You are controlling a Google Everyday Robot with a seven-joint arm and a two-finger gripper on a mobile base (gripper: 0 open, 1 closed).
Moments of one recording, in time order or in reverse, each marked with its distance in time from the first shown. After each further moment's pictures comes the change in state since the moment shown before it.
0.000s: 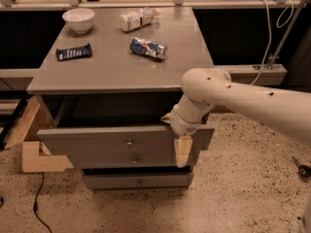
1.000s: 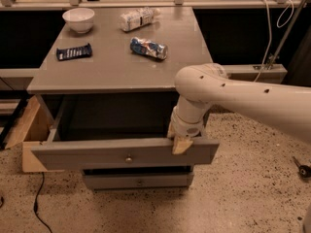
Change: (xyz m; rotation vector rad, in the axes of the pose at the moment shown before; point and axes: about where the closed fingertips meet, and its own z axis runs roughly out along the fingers) arm 0.009 0.026 -0.012 -0.093 0.130 0.022
